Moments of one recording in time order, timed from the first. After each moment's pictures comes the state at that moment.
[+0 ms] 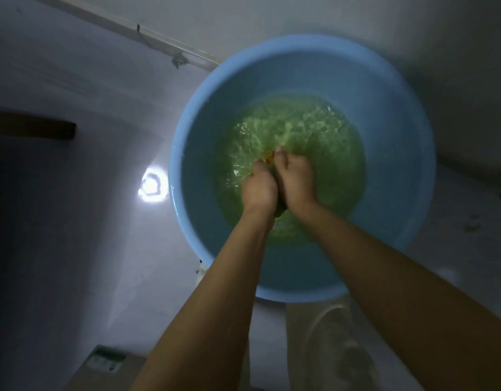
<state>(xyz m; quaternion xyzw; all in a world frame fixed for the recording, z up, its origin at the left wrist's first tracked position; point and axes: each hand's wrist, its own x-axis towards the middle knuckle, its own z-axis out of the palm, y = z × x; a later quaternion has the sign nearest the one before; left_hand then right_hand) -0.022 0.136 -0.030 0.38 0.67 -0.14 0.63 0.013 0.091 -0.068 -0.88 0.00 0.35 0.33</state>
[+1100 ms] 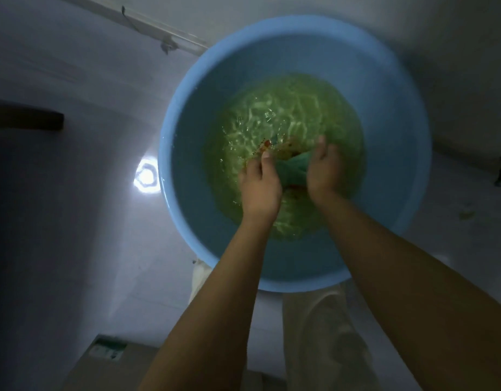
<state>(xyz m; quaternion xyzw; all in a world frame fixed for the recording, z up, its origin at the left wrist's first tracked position) -0.032 0.119 -0.031 0.53 0.59 -0.11 0.59 0.037 0.046 -0.088 -0.93 0.13 0.23 0.24</state>
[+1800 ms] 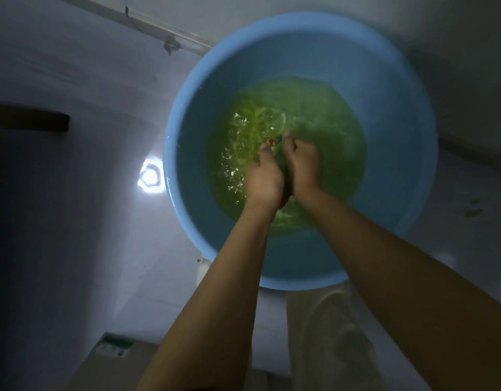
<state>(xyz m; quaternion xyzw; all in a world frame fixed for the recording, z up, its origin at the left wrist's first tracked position) -0.019 0.128 -0.028 0.39 0.66 -0.13 0.63 0.024 0.087 -0.073 -0.90 0.05 0.32 0.28</state>
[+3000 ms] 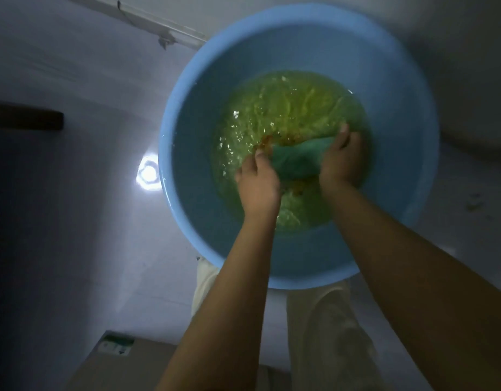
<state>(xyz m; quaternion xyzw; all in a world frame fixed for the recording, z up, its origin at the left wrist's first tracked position) -0.031 0.122 -0.028 0.48 0.65 -0.08 0.58 0.048 0.038 -0.087 -0.95 0.18 0.17 0.20</state>
